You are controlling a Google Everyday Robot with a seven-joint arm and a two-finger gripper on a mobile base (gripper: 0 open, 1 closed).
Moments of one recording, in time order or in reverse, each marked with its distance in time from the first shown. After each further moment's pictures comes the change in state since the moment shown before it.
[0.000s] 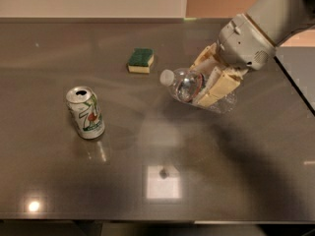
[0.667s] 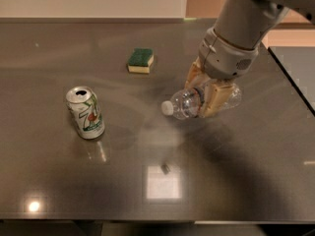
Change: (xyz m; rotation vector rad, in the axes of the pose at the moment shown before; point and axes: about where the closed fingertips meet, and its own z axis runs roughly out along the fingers) arm 0.028 0.007 0.021 -0.113 0.361 -0.199
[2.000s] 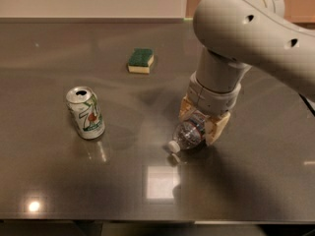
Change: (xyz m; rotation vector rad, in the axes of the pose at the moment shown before) arm 0.020 0.025 0.067 -0.064 0.199 -0.275
